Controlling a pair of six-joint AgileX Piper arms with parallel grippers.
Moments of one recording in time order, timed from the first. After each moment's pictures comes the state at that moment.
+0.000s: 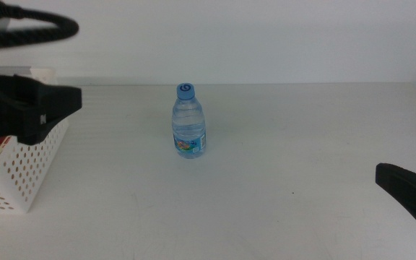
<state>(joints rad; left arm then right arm) -0.16 0.85 -0.89 -0.48 0.61 0.43 0.63 0.57 -0.60 -0.04 0.36 -0.01</state>
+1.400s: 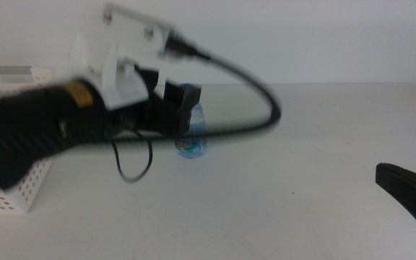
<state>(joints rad) -0.59 1.22 -0.87 -0.34 0.04 0.33 0.63 0.57 -0.60 -0.04 0.36 -0.01</state>
